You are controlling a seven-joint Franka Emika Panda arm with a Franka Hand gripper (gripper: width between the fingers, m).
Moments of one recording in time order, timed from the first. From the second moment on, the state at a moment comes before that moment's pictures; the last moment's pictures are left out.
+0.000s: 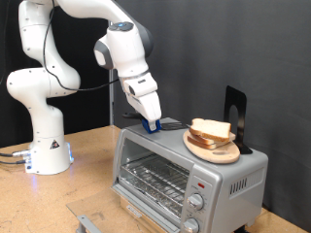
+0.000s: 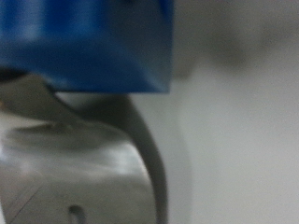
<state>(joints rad) -0.04 -0.36 0.33 -2.61 0.51 2.35 -0.57</state>
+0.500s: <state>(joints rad) -0.04 -0.36 0.33 -2.61 0.51 2.35 -0.57</state>
